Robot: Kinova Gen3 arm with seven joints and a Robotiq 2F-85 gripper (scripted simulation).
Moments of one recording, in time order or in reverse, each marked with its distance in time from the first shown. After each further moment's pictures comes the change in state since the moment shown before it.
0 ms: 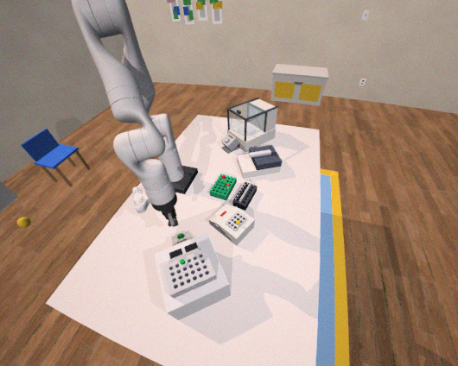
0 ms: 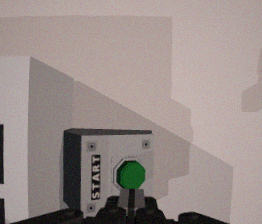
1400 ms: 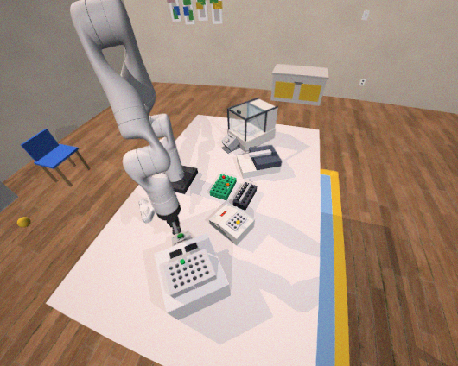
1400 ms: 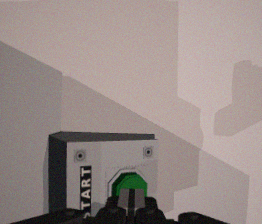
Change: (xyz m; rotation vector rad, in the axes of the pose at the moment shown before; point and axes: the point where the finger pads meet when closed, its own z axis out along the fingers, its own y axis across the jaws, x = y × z) arm 0.000 0.000 0.048 0.000 0.000 0.000
